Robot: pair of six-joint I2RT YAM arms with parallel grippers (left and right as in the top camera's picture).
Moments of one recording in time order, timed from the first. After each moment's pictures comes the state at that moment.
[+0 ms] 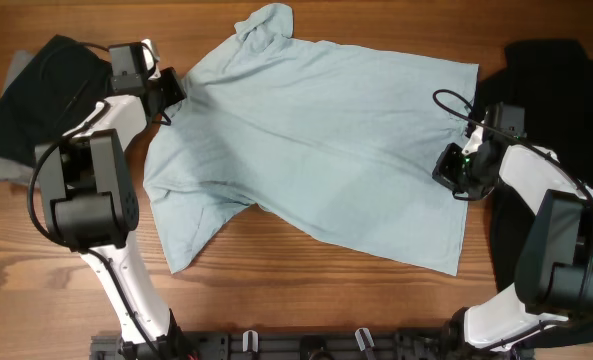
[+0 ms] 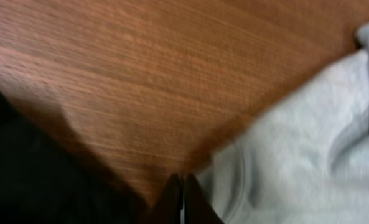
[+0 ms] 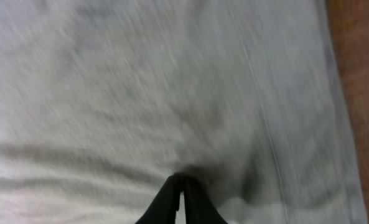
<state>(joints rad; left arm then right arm) 0.11 2.20 1.41 -0.10 0.20 -0.31 -0.20 1.79 0.95 -0.55 -0.28 0.36</state>
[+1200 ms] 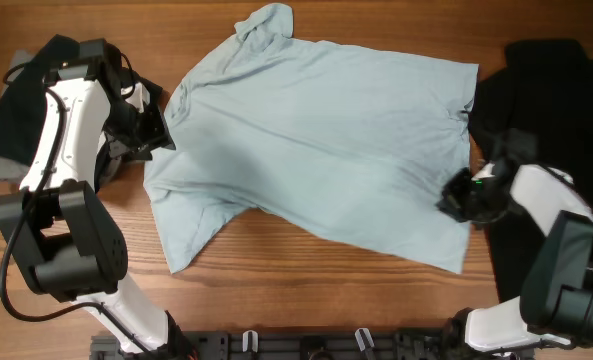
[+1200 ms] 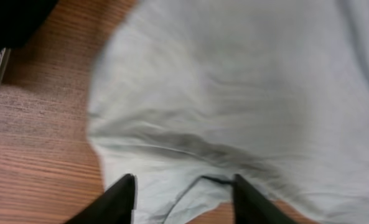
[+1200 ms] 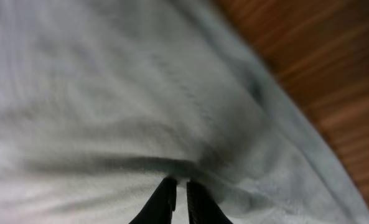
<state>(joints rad) 0.15 1.92 1.56 -1.24 0.19 -0.19 -0.33 1.69 0.84 -0.69 -0.31 0.58</state>
